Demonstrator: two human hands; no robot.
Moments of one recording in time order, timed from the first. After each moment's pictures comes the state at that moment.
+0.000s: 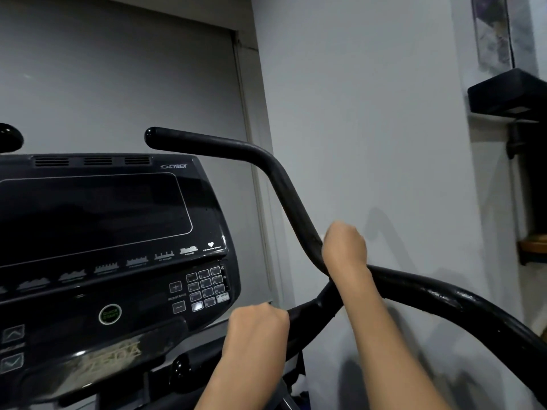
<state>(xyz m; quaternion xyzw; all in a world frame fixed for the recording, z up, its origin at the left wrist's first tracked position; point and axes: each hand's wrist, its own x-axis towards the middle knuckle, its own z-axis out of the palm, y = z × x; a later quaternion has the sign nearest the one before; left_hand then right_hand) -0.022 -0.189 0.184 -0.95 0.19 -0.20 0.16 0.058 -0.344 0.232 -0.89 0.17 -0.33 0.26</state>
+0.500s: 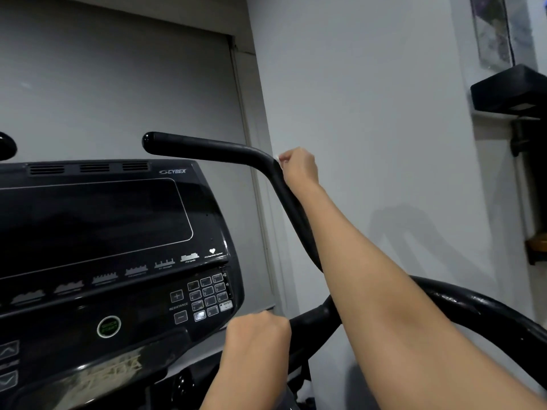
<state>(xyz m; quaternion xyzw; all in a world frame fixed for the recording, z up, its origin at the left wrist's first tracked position) -0.012 -0.184 0.184 -0.95 0.18 -0.20 0.16 0.109 -0.310 0.350 -0.77 -0.02 -0.43 0.47</state>
